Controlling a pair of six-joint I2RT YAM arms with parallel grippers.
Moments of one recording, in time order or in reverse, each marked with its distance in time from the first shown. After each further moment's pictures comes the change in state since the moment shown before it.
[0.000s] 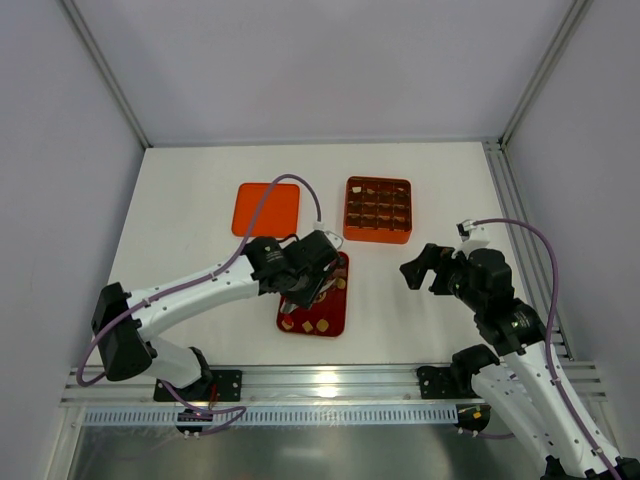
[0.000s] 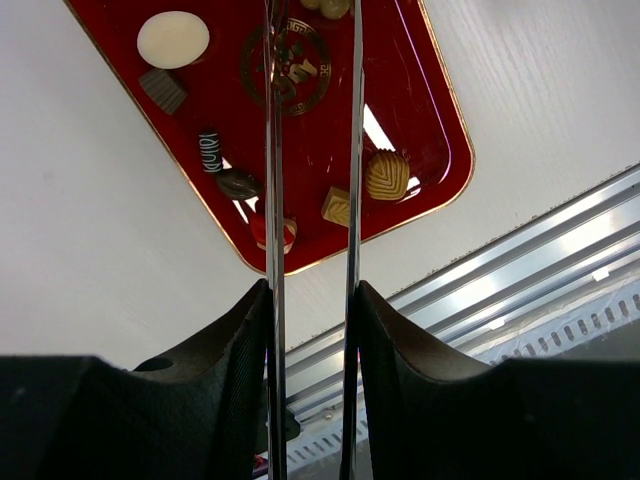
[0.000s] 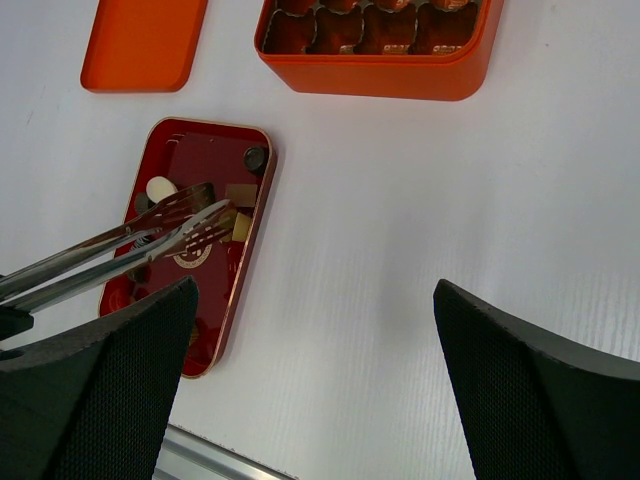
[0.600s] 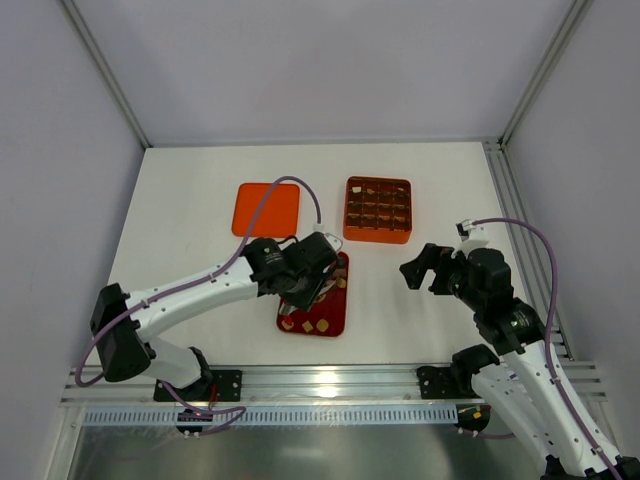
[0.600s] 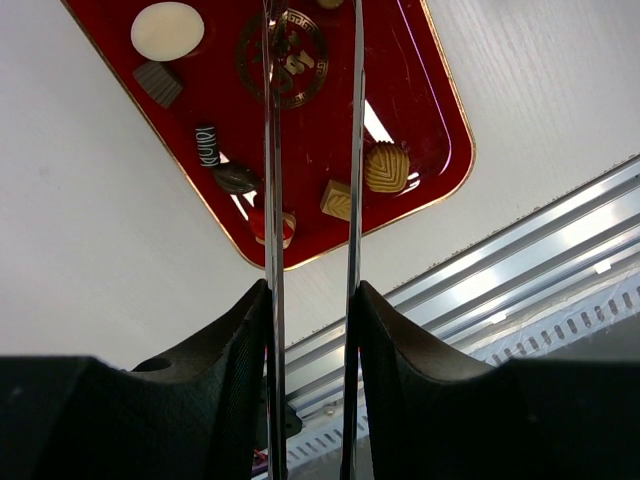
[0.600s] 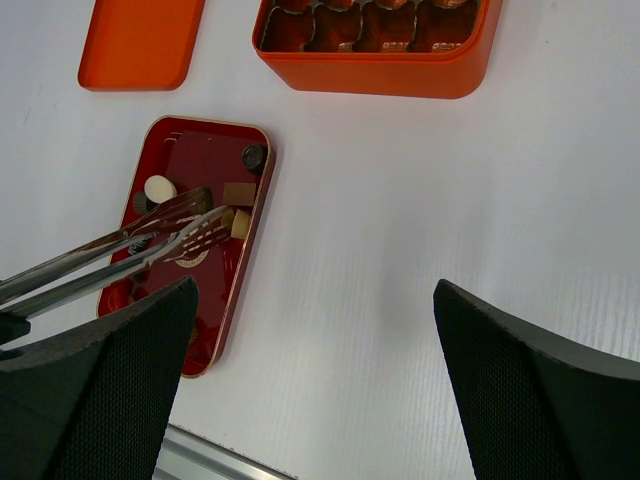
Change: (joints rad) left arm -0.005 -0.009 -0.010 -0.004 0.007 0.008; right arm 0.000 0.006 0.000 0.000 0.000 0.000
